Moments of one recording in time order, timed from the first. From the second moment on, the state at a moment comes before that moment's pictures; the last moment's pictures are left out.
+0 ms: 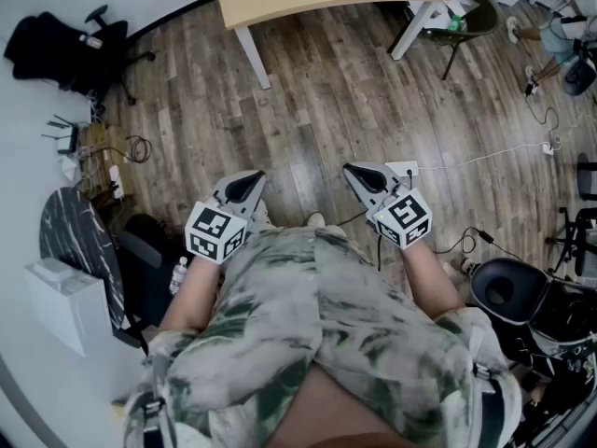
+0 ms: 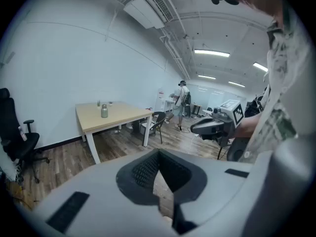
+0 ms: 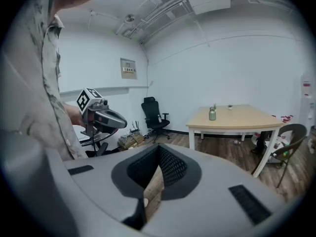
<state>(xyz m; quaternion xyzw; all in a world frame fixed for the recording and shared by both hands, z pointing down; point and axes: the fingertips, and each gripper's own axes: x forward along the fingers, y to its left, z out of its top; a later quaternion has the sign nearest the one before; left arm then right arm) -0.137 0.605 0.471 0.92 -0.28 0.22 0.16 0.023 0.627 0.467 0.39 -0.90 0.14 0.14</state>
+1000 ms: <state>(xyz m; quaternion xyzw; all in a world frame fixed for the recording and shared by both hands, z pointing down) -0.111 0.529 0.460 0.93 -0.28 0.19 0.13 0.043 0.559 0.458 0.40 -0.90 0.11 0.12</state>
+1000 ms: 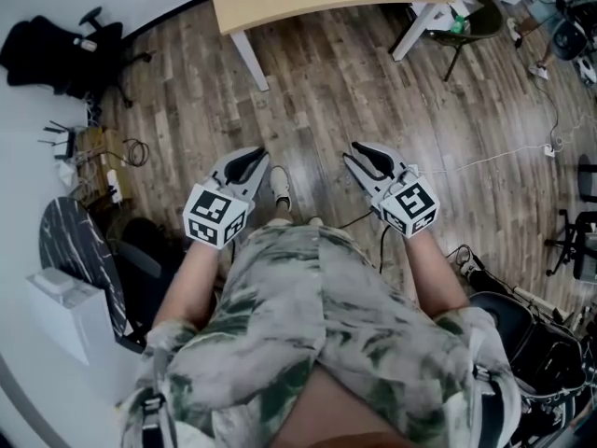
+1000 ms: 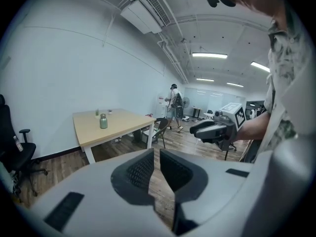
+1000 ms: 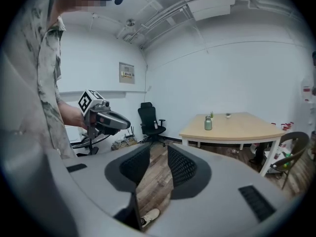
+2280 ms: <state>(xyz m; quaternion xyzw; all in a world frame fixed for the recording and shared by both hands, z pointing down) -0.177 0.262 0.489 0.93 -0.28 0.17 0.15 -0.016 0.306 0.460 0.46 -0.87 0.13 0.15</state>
